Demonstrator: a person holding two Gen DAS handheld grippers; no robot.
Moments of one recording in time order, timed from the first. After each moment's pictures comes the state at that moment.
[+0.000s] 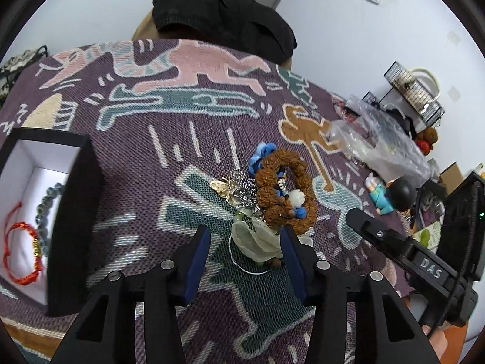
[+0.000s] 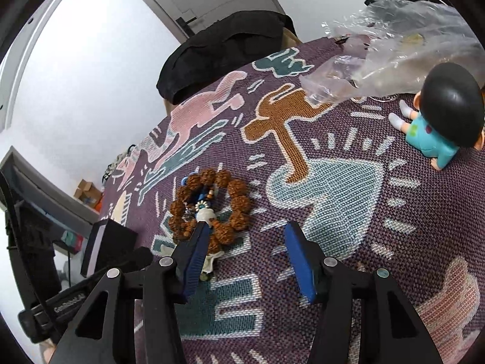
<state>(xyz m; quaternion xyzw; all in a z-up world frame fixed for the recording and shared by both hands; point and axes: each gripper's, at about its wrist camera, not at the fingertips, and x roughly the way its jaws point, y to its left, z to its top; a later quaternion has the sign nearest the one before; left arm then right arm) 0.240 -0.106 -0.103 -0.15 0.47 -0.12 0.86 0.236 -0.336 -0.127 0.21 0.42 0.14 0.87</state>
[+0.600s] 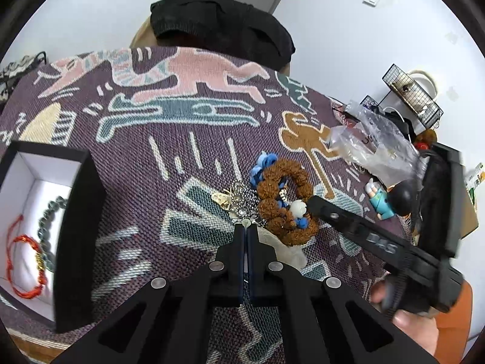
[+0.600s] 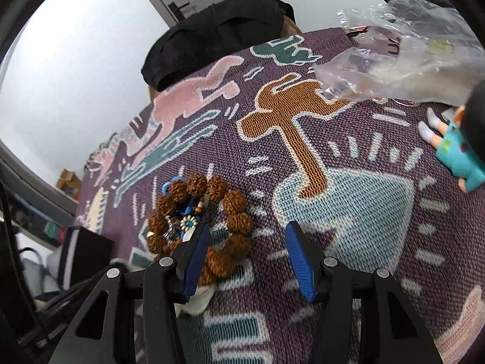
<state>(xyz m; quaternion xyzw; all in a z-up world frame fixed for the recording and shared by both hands) 0.241 -0.098 -0.095 -0.15 0.46 -0.13 0.87 0.280 -0.302 -0.143 0.17 0.45 0.11 0.87</state>
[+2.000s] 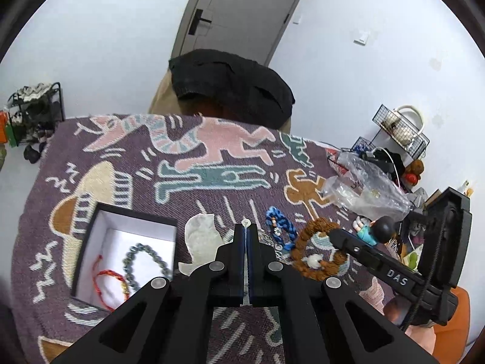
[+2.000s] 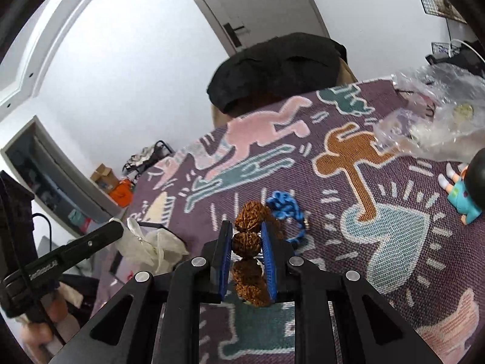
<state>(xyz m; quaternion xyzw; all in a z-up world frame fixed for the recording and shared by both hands) 0.203 -0.034 -0.015 -0.15 0.37 -0.11 0.91 0.233 -0.271 -0.067 0.16 0.37 0.21 0.89</state>
